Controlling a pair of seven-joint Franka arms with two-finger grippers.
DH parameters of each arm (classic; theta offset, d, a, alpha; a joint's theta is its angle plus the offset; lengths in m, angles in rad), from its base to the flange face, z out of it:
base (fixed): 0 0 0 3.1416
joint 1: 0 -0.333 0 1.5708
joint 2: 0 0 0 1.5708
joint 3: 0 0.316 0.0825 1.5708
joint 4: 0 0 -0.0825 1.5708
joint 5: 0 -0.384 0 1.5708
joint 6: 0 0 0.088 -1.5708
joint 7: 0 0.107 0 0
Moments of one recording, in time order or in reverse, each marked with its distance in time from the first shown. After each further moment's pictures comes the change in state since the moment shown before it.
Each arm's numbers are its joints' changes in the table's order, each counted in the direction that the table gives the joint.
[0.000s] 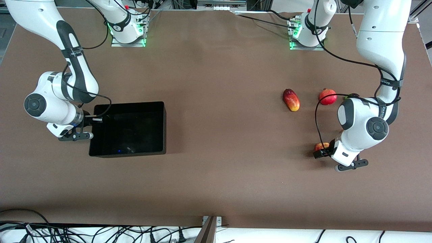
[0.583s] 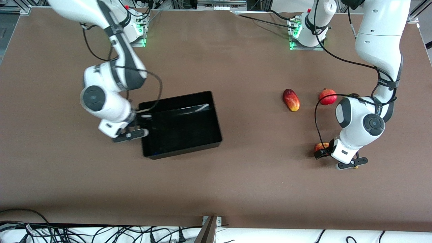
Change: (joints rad) left arm -0.008 0.001 0.002 -0.081 -0.008 -0.136 -0.001; right arm -0.355 0.016 0.060 0.192 -0.080 0.139 0.298
